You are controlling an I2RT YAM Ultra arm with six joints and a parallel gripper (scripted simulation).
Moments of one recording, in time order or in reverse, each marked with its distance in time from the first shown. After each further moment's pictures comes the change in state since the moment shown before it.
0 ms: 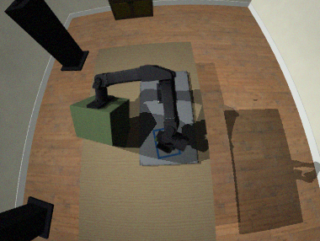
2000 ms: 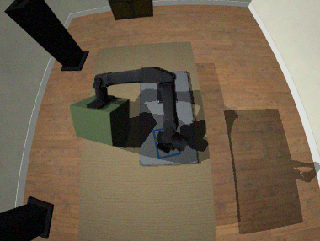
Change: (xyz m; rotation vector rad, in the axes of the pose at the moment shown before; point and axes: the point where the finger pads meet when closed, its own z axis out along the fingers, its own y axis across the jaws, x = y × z) arm 0.001 0.000 0.015 0.004 -0.001 0.007
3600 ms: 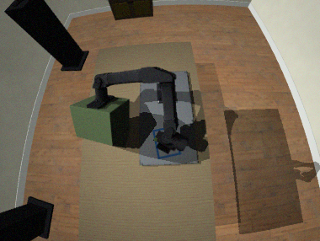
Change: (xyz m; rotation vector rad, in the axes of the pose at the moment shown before) arm 0.000 0.000 0.000 0.000 0.000 0.001
